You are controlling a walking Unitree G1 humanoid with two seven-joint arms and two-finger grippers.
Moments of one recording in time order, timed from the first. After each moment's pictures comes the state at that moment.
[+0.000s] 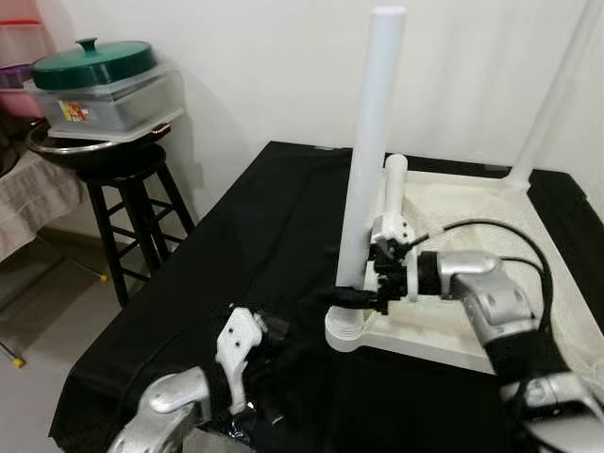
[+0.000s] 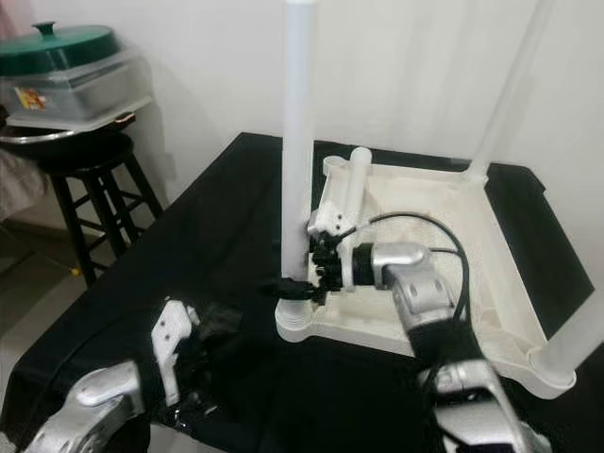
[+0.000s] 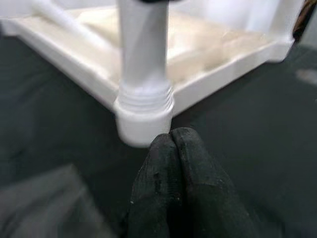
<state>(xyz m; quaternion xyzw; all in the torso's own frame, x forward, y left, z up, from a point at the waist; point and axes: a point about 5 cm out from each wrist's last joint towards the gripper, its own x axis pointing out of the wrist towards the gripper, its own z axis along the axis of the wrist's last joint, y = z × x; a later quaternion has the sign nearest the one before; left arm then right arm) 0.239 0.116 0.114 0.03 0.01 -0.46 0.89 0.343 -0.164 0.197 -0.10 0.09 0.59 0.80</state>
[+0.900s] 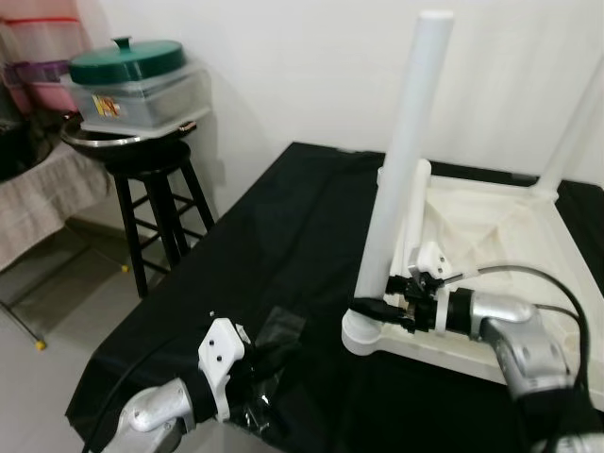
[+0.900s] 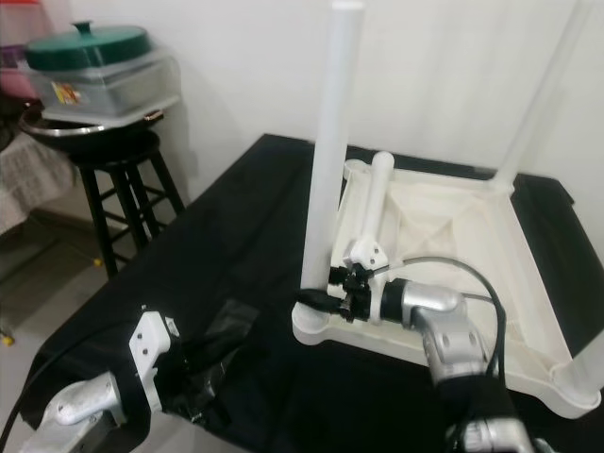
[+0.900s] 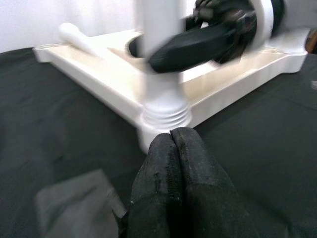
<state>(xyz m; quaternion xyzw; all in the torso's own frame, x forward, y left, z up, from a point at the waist) 0.228 0.128 0.124 0.04 -0.04 -0.44 0.90 0.290 -0.138 0.141 -0.04 0.05 0.38 0.92</state>
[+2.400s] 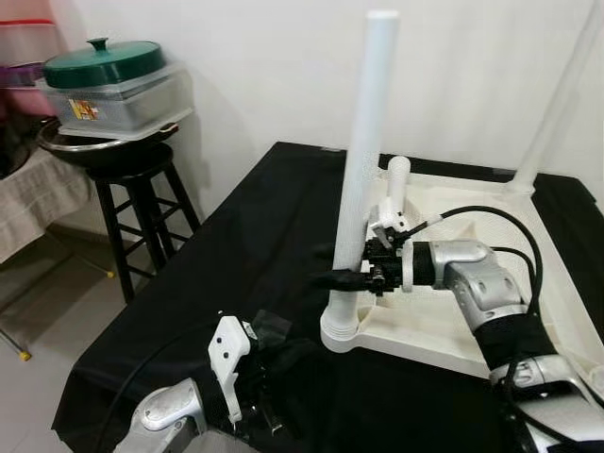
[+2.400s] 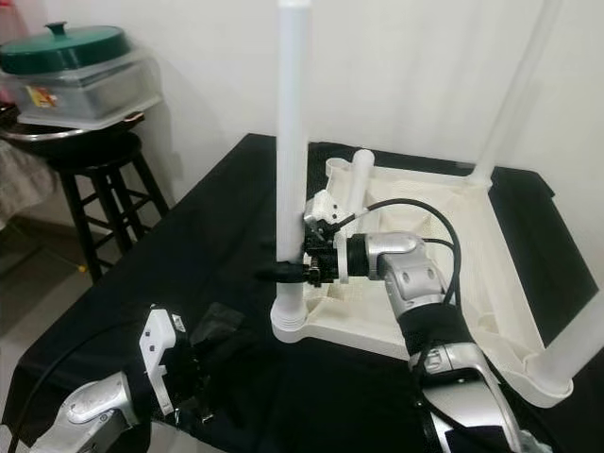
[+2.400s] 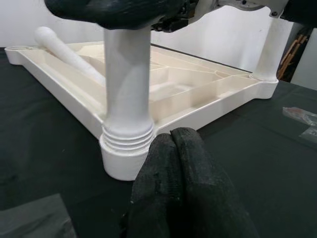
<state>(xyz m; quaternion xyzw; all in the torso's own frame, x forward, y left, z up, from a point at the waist) 0.229 0.112 0.124 -0.02 -0.04 -0.47 0.88 0.347 -0.150 0.207 -0.08 0.07 0.64 0.76</state>
